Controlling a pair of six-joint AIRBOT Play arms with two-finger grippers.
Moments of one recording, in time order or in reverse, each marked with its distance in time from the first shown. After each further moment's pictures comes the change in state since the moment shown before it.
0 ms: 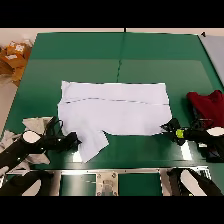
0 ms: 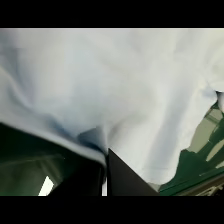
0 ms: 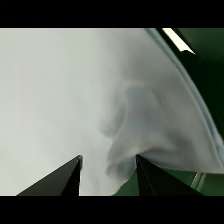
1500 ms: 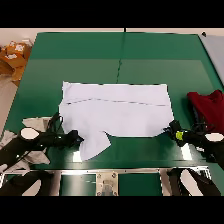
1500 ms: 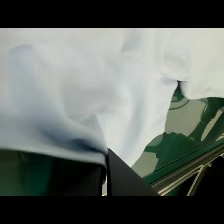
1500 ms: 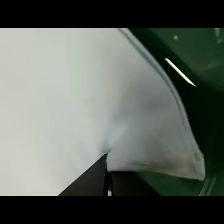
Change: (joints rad) left arm 0.000 0.002 0.075 -0.024 -0.085 0.098; right arm 0.000 0.106 -0.074 0.089 -0.103 -0.071
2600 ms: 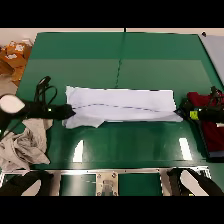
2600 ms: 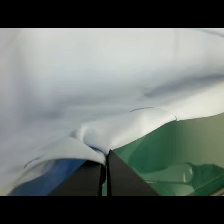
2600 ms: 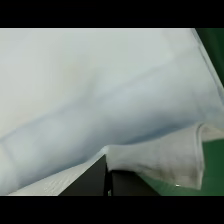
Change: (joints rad) left arm 0.002 -0.067 0.501 0.350 -0.105 -0.116; right arm 0.064 -0.155 0.471 -0.219 0.171 -0.001
